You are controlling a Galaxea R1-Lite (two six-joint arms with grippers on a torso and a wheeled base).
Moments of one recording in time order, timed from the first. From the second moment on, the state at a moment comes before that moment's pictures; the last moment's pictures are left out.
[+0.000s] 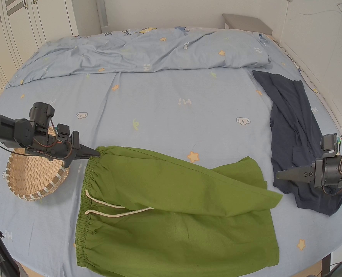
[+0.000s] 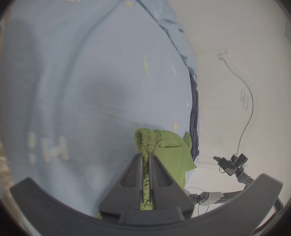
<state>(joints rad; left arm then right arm) 0.06 2.01 -1.28 0.14 -0.81 -0.34 0.13 1.37 -0.71 -0.03 0.64 0.12</state>
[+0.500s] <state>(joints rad) 0.08 1.96 -1.26 0.13 -0.81 -0.33 0.00 1.52 -0.62 -0.13 0.65 0.11</state>
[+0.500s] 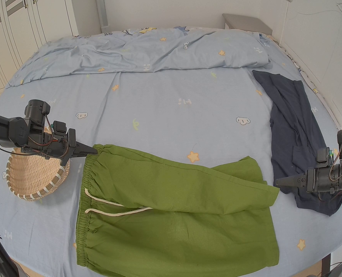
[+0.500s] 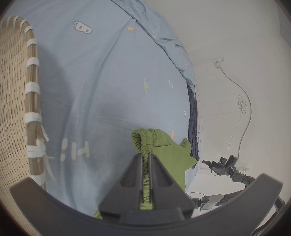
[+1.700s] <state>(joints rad) 0.07 1.96 -1.26 0.13 -0.81 -0.33 0.06 1.73 -0.45 -0.55 0.65 0.12</state>
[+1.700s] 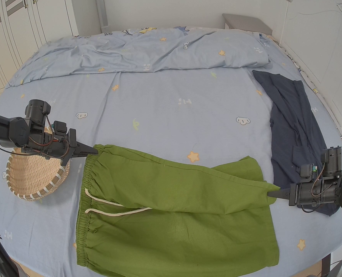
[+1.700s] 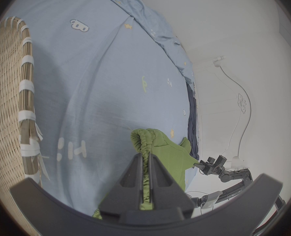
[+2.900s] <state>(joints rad) 0.08 1.87 -1.23 0.12 -0.81 -0.33 0.22 1.12 -0.58 -0.15 0.64 0.12</state>
